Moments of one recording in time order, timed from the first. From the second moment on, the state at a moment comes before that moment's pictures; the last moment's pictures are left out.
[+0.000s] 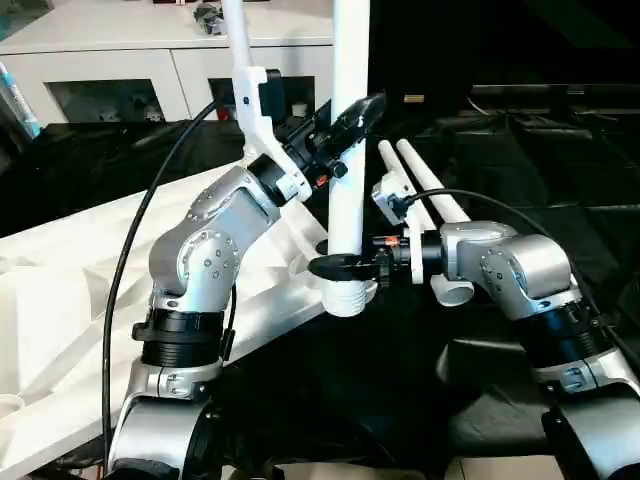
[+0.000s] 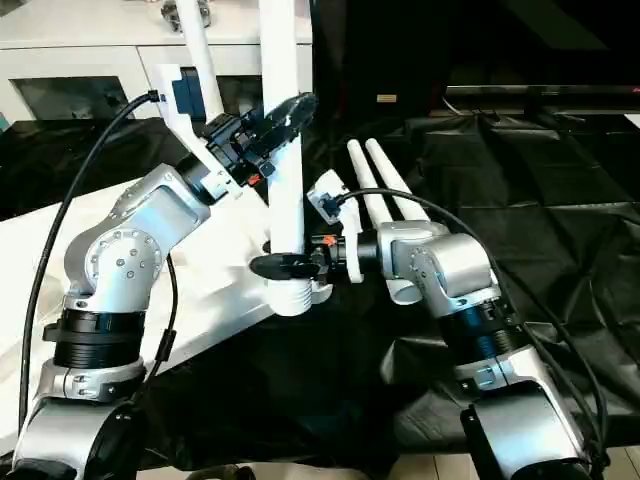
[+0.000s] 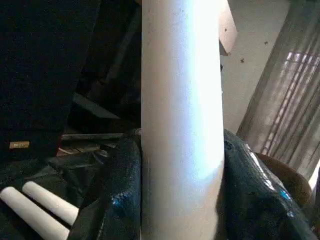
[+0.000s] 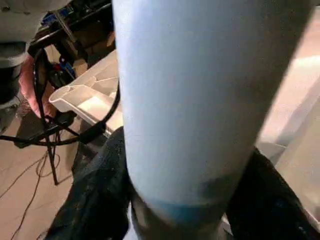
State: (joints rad) left arm -0.71 0.05 0.09 0.04 -0.64 0.55 -0.50; right arm -0.71 -0.35 0.23 0.25 0.44 0.80 1.09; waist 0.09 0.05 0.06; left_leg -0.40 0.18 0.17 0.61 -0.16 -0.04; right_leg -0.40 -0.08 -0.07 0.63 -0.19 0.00
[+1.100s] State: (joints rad) left arm -0.68 0.04 0.18 0.01 -0.61 0.34 -0.44; right arm -0.67 -0.10 -0.03 0.41 0.40 0.48 0.61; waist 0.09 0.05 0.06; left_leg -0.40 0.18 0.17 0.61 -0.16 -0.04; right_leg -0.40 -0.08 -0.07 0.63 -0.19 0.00
